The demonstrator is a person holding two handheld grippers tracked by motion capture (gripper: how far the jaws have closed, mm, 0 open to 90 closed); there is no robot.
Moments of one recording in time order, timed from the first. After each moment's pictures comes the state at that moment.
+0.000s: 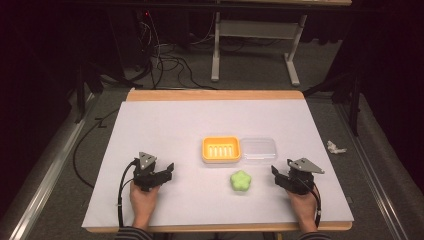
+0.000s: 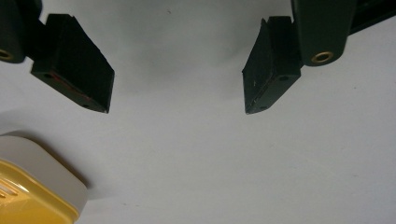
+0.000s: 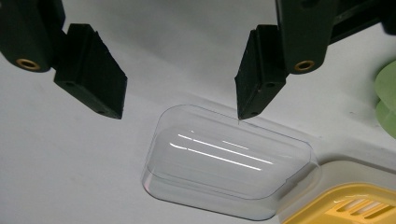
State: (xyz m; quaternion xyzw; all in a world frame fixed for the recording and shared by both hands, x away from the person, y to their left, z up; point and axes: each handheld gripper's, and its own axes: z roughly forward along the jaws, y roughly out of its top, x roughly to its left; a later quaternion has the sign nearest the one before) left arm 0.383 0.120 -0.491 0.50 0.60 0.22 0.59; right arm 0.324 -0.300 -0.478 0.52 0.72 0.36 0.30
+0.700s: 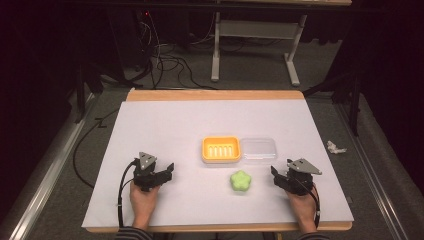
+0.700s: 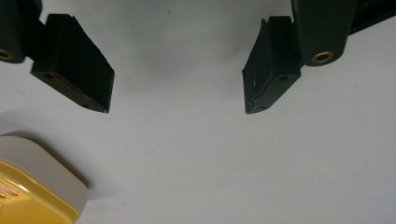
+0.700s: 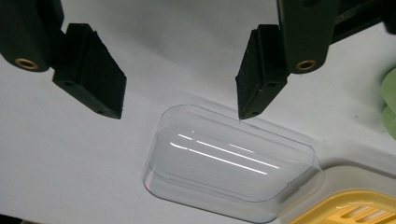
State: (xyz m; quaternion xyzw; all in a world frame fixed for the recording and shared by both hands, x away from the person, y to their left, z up) left arm 0.383 0.120 -0.491 0.50 0.60 0.22 0.58; right arm 0.322 -0.296 -0.478 0.51 0.72 0.35 0.32
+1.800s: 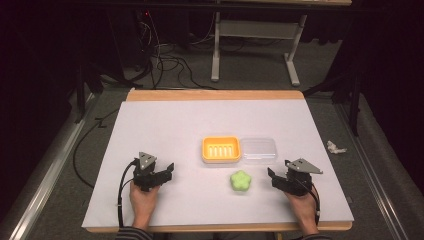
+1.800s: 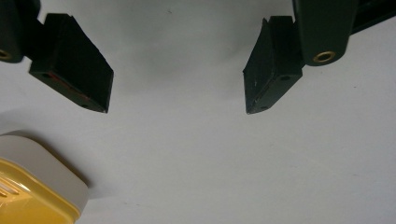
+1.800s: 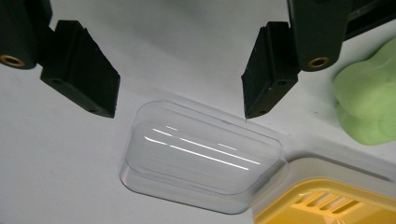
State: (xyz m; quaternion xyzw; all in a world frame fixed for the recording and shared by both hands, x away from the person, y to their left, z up) left arm 0.383 0.121 -0.491 0.50 0.60 0.22 0.59; right arm 0.319 -0.291 -0.471 0.51 0.72 0.37 0.29
